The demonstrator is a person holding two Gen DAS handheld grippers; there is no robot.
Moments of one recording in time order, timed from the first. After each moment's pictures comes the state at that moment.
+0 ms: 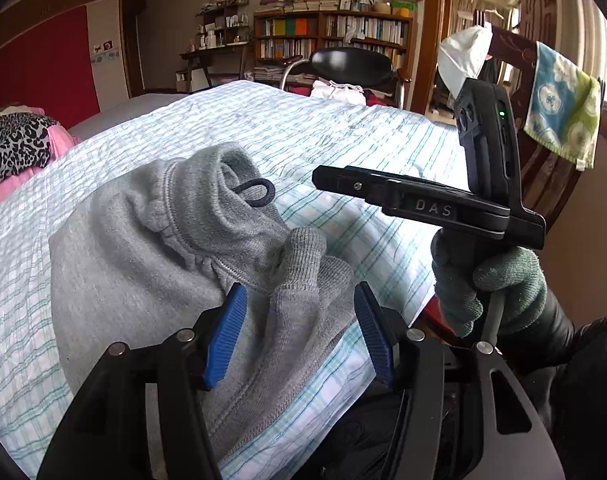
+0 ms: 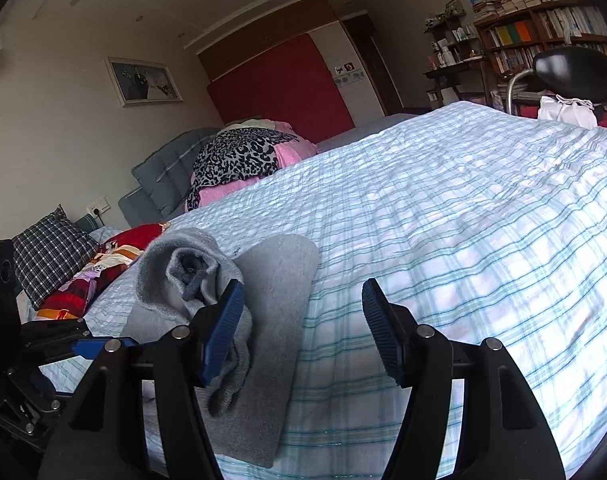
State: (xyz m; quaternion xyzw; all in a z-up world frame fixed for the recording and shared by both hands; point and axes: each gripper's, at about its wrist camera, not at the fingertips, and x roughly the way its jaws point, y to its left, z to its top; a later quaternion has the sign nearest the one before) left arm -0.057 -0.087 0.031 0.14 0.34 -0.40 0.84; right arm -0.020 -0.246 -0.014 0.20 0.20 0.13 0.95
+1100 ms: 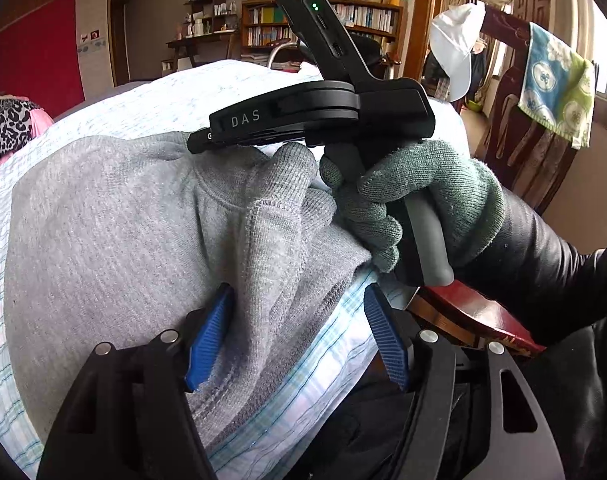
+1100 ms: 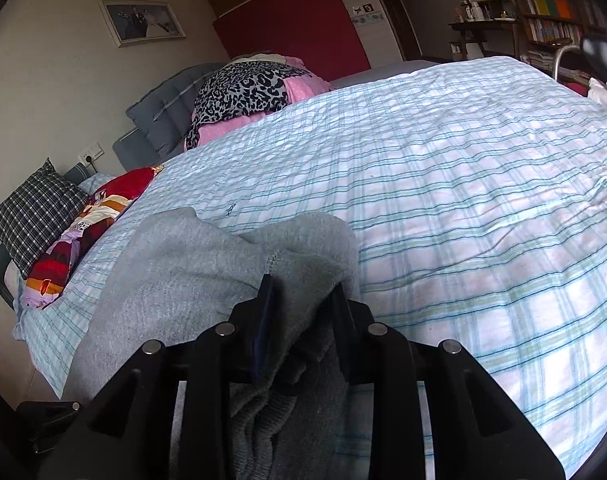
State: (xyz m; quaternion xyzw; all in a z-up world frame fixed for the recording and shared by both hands) left arm -0.064 -0.087 -0.023 0.14 0.35 -0.43 0.82; right arm 0.100 -0.200 -0.039 0.16 0.32 0.15 0.92
